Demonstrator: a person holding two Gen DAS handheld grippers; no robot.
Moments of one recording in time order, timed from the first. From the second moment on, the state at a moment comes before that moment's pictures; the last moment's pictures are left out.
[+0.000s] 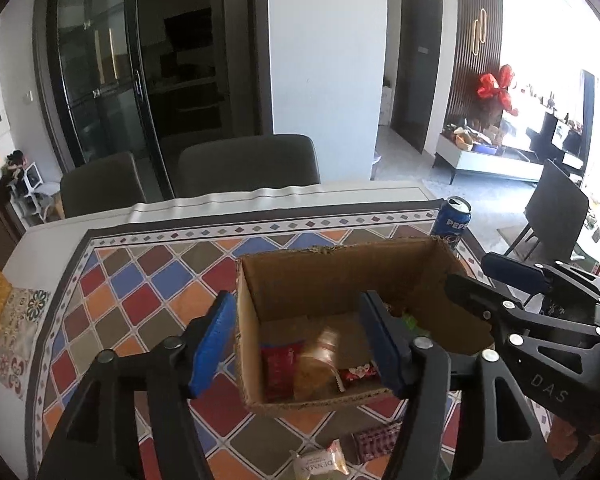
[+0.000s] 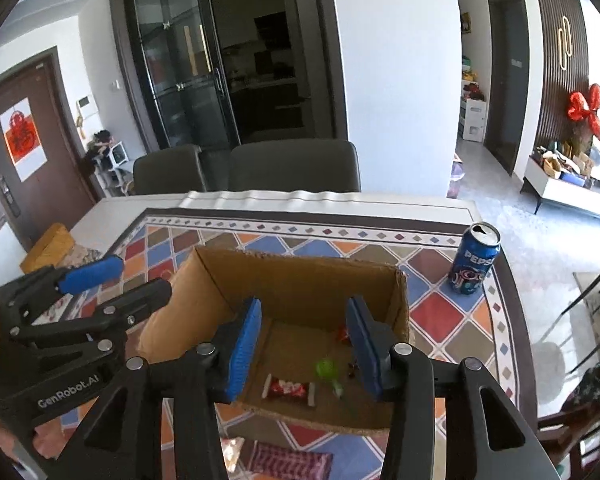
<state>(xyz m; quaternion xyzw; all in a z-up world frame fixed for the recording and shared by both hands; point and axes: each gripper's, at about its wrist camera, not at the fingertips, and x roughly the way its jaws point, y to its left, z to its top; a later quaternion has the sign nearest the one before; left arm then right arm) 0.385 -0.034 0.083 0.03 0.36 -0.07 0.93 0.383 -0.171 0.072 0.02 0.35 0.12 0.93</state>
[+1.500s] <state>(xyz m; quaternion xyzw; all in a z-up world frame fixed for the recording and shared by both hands) 0.254 -0.015 0.029 0.04 0.41 -0.06 0.91 0.268 -0.164 0.016 0.02 0.43 0.11 0.89</state>
